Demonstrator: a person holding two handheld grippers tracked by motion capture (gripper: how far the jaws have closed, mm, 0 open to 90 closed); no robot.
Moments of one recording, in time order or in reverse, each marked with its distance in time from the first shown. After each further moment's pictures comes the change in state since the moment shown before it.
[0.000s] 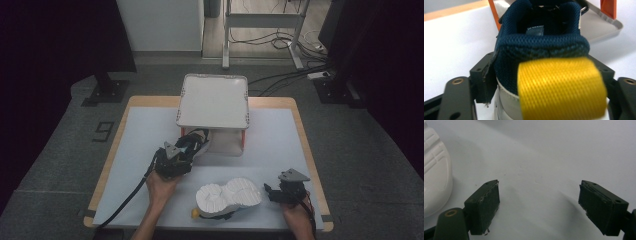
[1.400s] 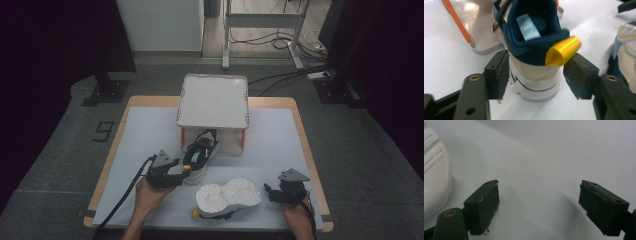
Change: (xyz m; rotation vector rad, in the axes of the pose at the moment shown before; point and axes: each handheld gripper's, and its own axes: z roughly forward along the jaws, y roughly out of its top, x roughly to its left) left arm 0.011 -0.013 -0.034 -0.016 -0.327 0.072; right arm 0.000 0.000 0.000 0.001 -0.002 0.002
